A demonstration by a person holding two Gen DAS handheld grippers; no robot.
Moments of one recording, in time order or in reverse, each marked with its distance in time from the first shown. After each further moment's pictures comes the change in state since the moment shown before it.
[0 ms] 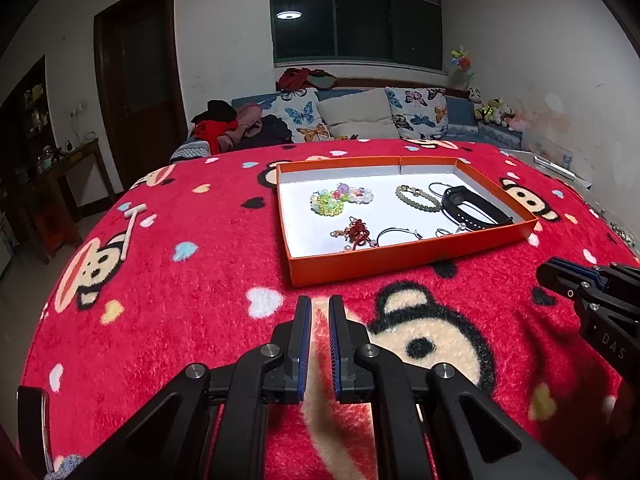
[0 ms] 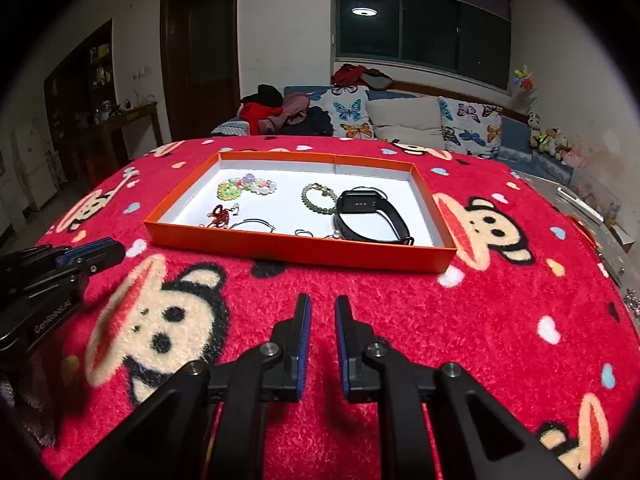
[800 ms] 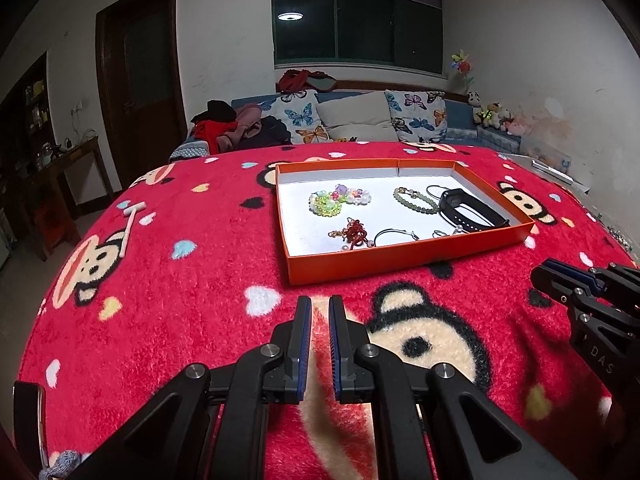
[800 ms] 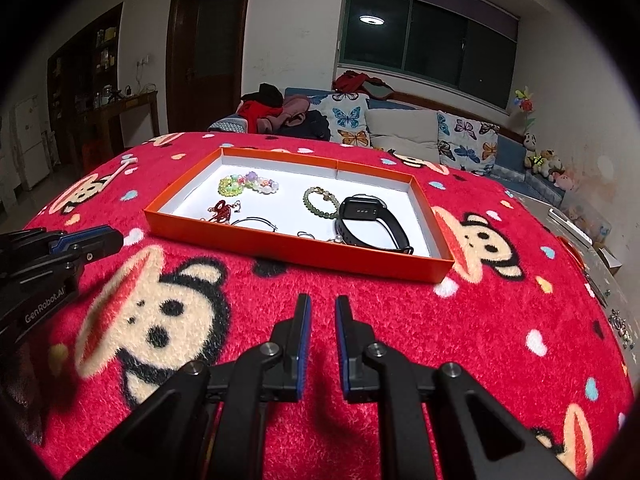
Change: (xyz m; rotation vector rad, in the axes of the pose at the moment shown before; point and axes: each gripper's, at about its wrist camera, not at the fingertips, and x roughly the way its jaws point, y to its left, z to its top) left arm -0.003 0.000 -0.003 -0.011 -0.007 -0.016; right arm -0.003 0.013 -0.002 -0.066 -0.020 -0.044
